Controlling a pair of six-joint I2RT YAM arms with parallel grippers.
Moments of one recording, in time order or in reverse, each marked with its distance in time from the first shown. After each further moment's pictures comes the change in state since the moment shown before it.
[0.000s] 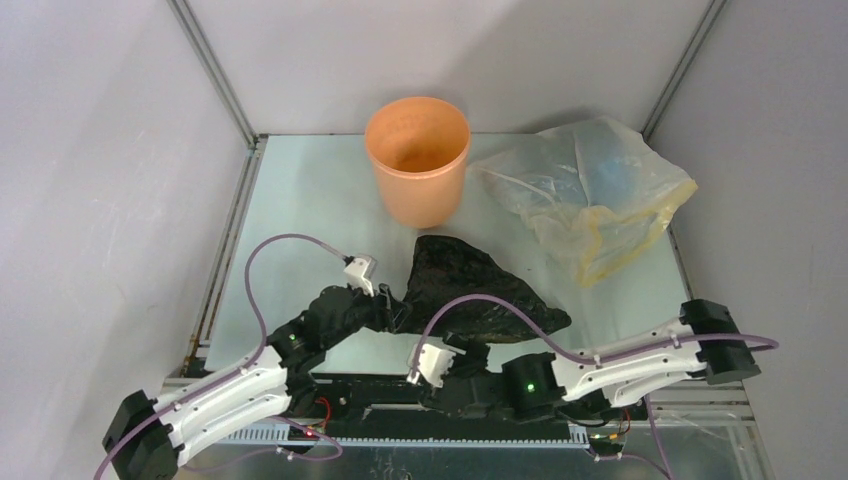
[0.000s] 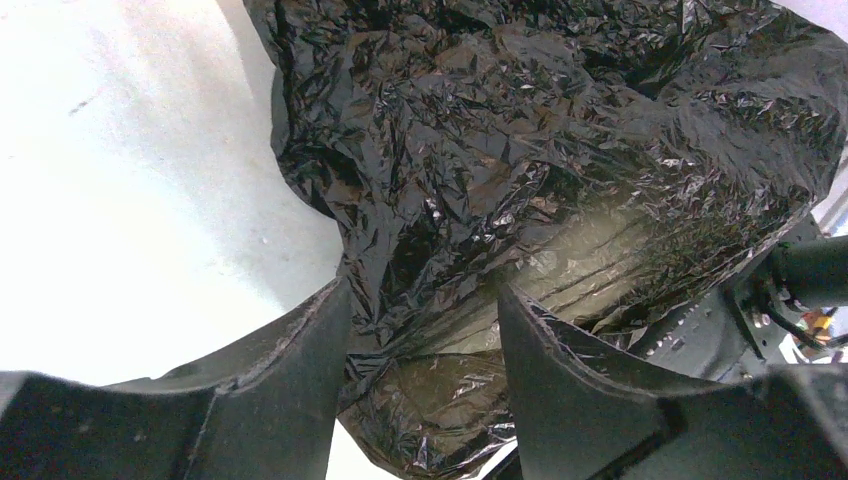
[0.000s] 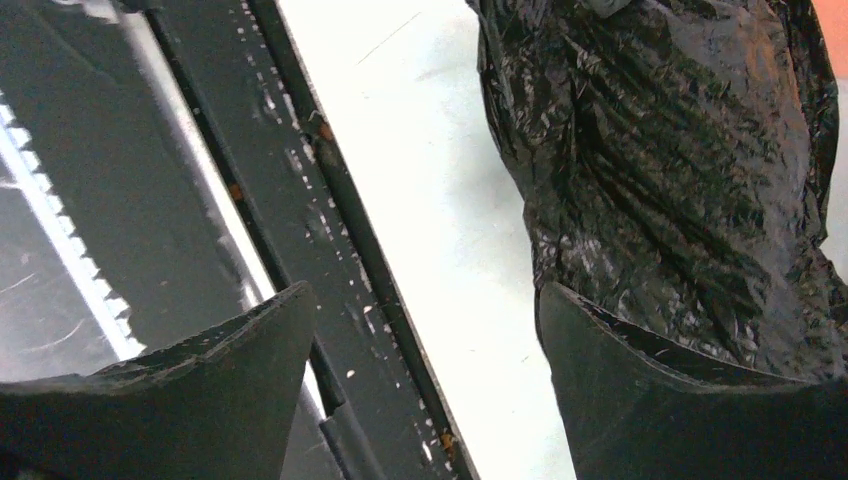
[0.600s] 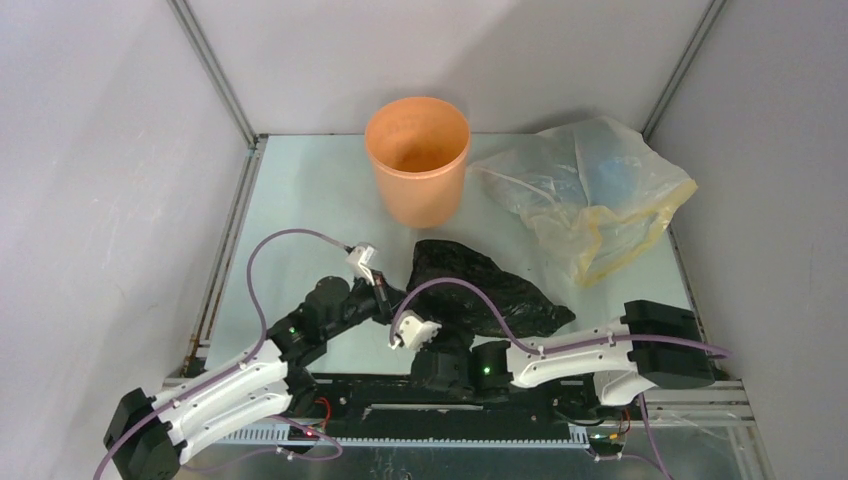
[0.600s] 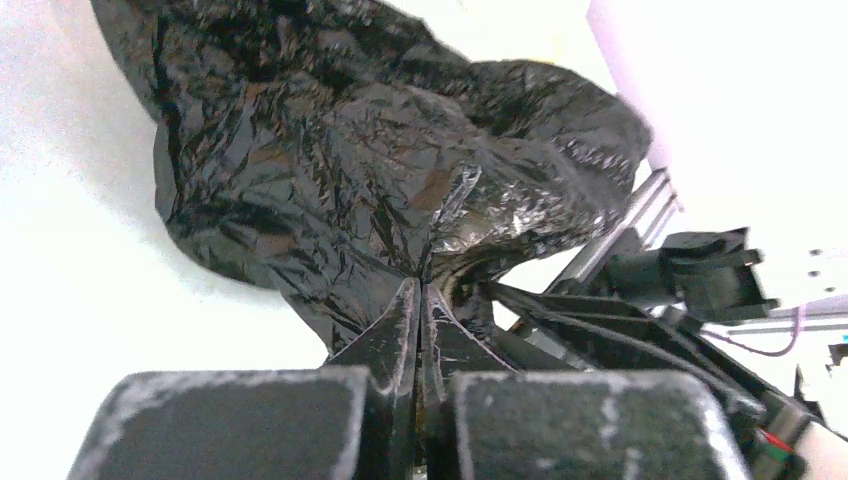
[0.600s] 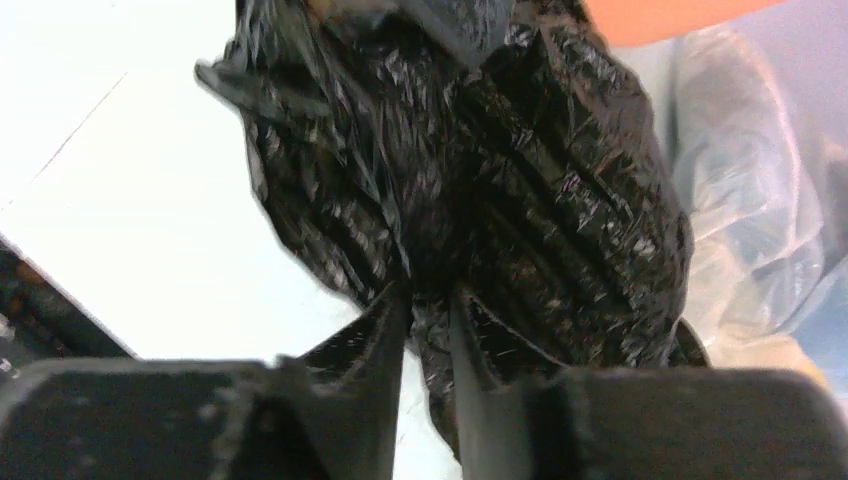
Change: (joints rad) left arm 0.014 0.054 0.061 0.071 0.147 -0.170; right arm -0.164 0.264 0.010 0.191 0.266 -0.145
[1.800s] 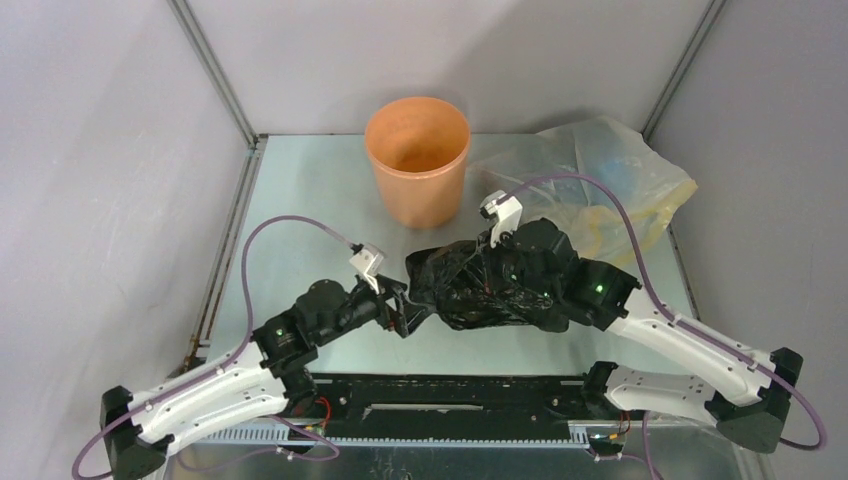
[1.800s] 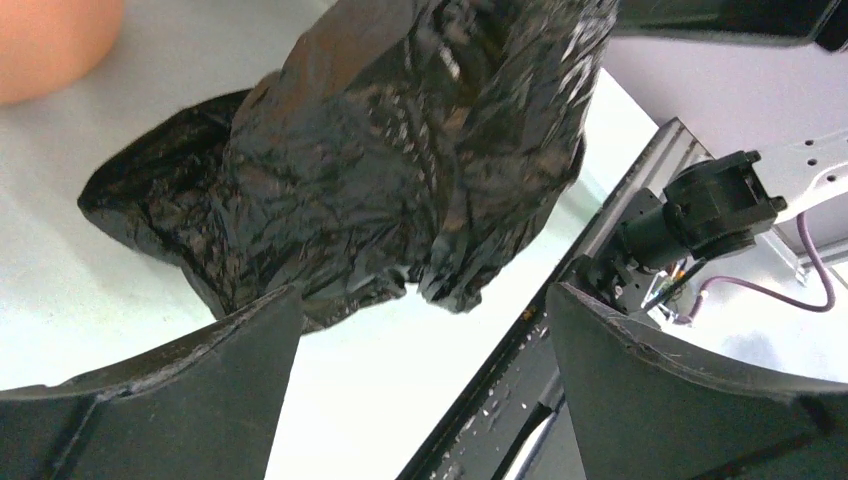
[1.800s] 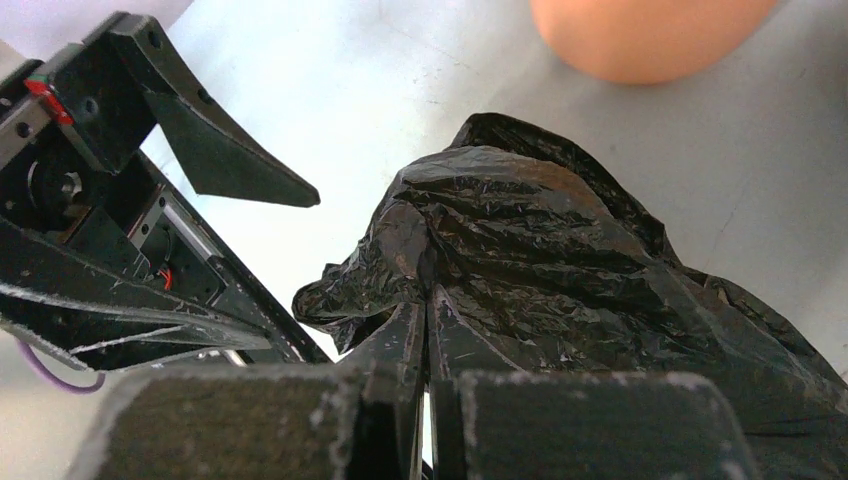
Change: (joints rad) left arm -0.164 -0.106 0.149 -0.149 -0.092 0.235; right arm -0.610 -0.495 0.190 -0.173 -0.776 0.256
